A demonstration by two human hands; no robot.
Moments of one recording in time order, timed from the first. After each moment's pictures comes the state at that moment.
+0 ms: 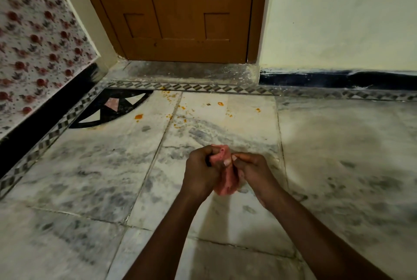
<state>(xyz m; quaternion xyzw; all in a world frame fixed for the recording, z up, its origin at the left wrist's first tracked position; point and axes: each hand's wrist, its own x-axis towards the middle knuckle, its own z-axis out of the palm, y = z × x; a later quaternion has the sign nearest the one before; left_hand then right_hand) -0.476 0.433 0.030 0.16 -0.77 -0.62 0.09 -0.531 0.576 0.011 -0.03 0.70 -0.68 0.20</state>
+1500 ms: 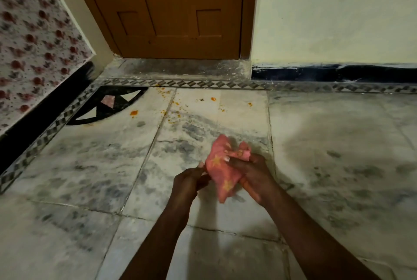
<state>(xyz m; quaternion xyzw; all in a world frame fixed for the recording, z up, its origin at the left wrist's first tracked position) -0.426 0.451 0.010 0.37 -0.62 -0.69 -0.02 -0.521 0.607 -0.008 0.05 0.56 -0.79 0.24</state>
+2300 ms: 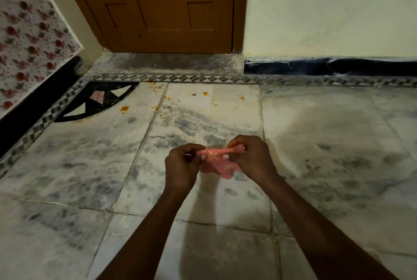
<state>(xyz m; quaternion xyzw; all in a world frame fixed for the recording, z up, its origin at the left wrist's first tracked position) -0.458 0.451 0.011 0.23 -0.81 -0.52 0.14 -0.539 0.628 0.014 -0.13 0.85 -0.51 0.08</state>
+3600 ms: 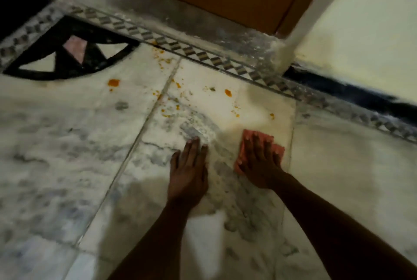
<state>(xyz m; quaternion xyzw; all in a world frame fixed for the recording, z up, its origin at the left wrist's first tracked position) -0.579 0.376 -0.120 0.17 -0.97 -0.18 0.05 -0.716 0.565 -0.089 -0.23 0.95 0.00 0.21</state>
